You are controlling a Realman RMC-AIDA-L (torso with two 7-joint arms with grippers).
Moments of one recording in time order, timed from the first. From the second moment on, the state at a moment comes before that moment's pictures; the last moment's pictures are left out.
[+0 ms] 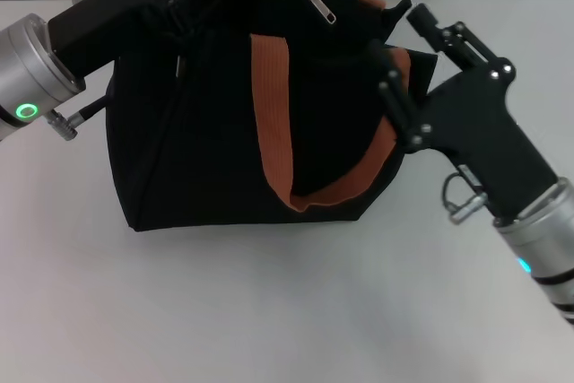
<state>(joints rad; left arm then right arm) -0.63 -2.08 0.70 0.42 1.43 1.70 -1.22 0.52 2.07 -0.20 0.42 -1.70 -1.73 -0.19</state>
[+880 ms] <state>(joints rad) -0.64 -2.08 0.73 0.42 1.43 1.71 -1.20 0.67 2.08 -0.31 -0.23 -1.87 -1.75 1.73</state>
